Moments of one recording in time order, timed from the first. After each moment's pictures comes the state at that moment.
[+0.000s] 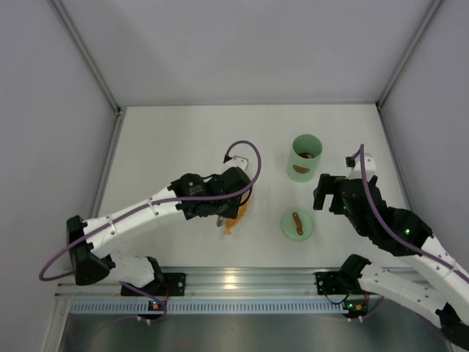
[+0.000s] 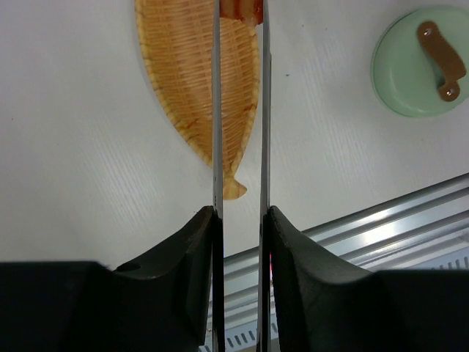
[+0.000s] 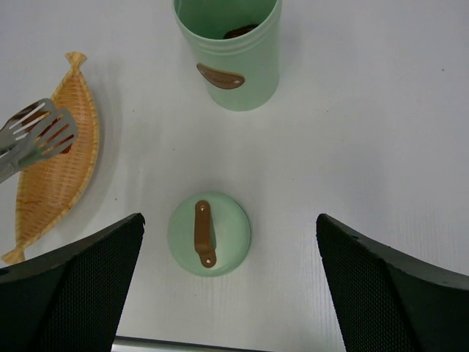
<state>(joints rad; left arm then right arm) -1.09 1.33 1.31 -1.03 -0.37 -0.66 0.81 0.67 0.97 -0.93 0.60 0.52</state>
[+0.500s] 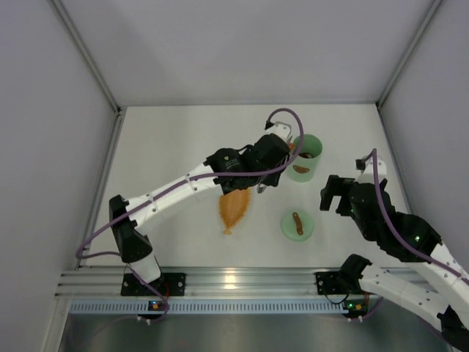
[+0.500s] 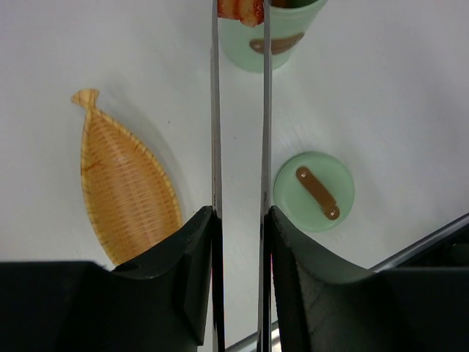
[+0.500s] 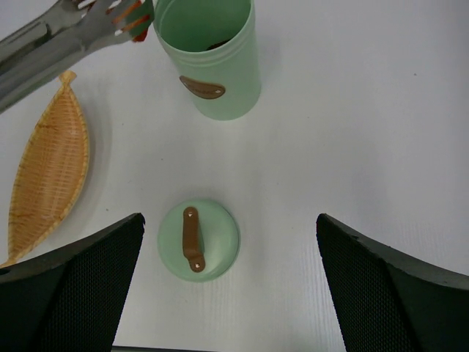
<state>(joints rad) -1.08 1.68 1.75 -0.85 -0.38 -0.49 0.81 0.61 0.98 -0.96 0.66 0.52</state>
